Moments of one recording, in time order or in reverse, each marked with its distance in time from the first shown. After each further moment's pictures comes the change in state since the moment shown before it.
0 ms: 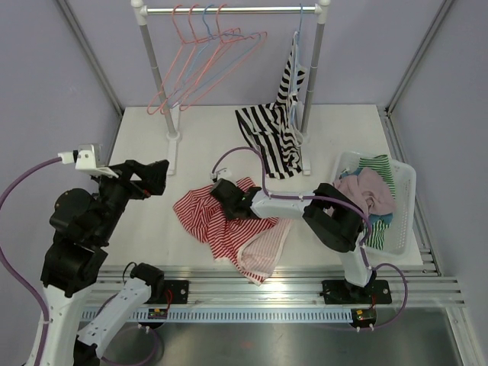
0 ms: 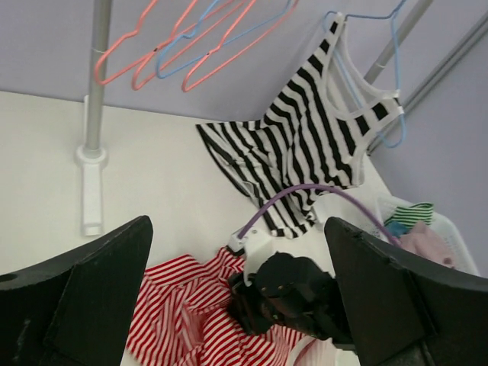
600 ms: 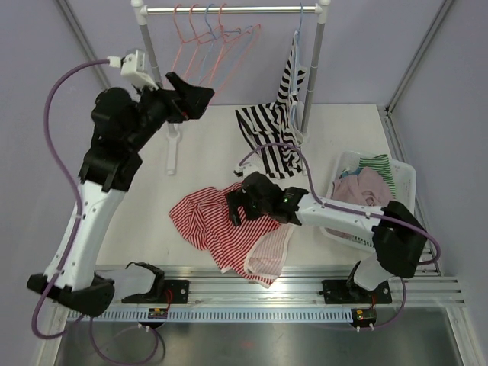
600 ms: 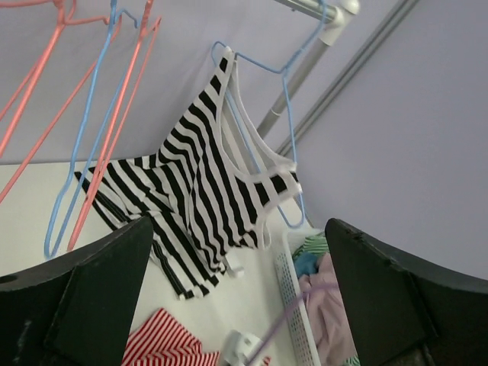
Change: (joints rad) left arm 0.000 0.687 0.498 0.217 0.267 -0.136; right arm -0.058 -0.508 -0.317 0.014 -0.233 0.042
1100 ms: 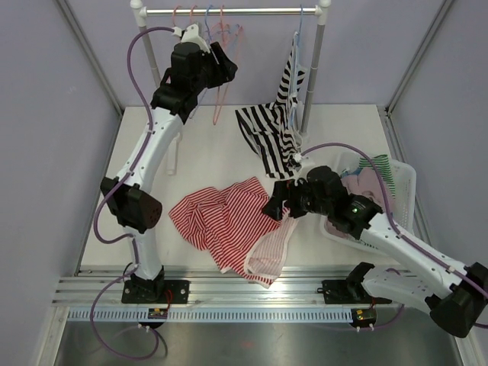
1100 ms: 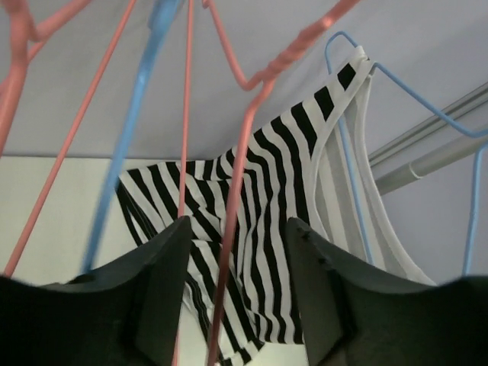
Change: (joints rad) left arm 0.001 0.694 0.535 -0.044 -0.150 0.004; right arm -0.244 -0.543 -0.179 -0.149 -0.253 0.066
